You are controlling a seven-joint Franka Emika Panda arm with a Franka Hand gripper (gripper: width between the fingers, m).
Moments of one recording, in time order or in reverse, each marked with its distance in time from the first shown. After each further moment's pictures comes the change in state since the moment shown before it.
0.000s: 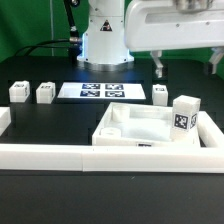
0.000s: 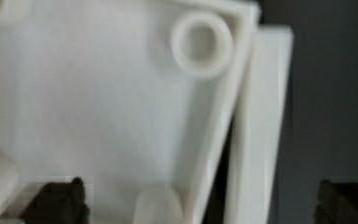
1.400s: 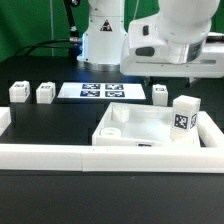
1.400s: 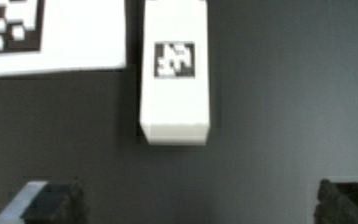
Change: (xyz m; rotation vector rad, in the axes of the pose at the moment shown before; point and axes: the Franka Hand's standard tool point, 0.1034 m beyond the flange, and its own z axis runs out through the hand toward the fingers) arm -0.115 -0.011 0.053 0.014 -0.717 0.175
